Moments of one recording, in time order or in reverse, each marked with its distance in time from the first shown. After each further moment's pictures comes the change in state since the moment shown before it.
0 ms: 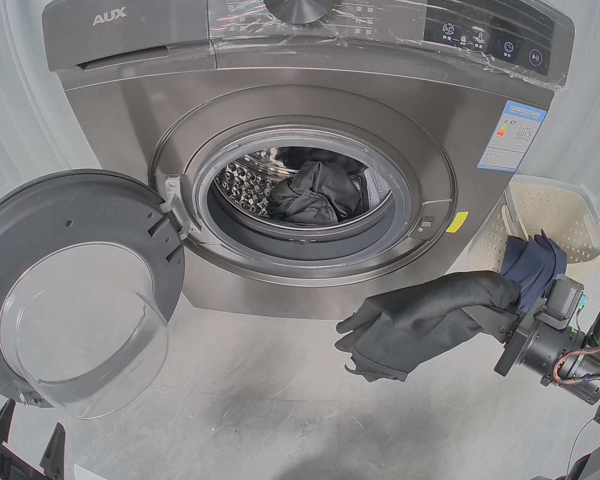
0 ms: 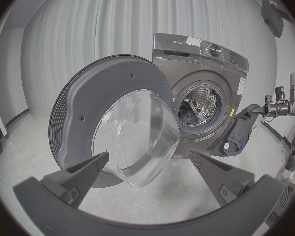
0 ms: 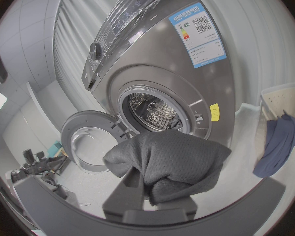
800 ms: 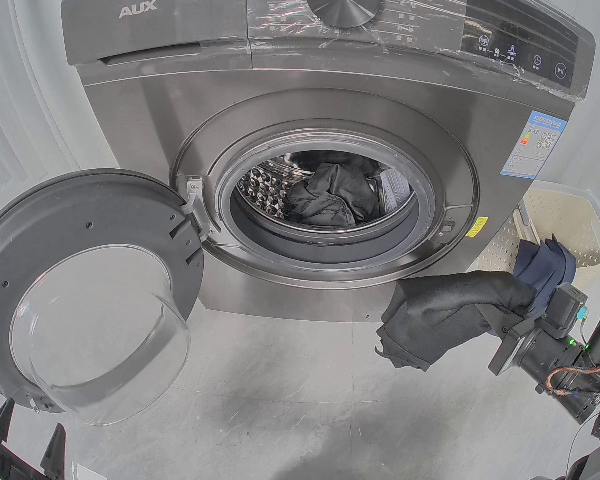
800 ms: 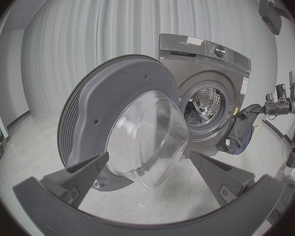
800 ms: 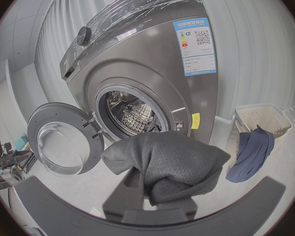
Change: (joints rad) left arm 0.001 0.000 0.000 -0.003 -0.002 0.020; right arm 0.113 0.001 0.020 0.001 -0.390 -0.101
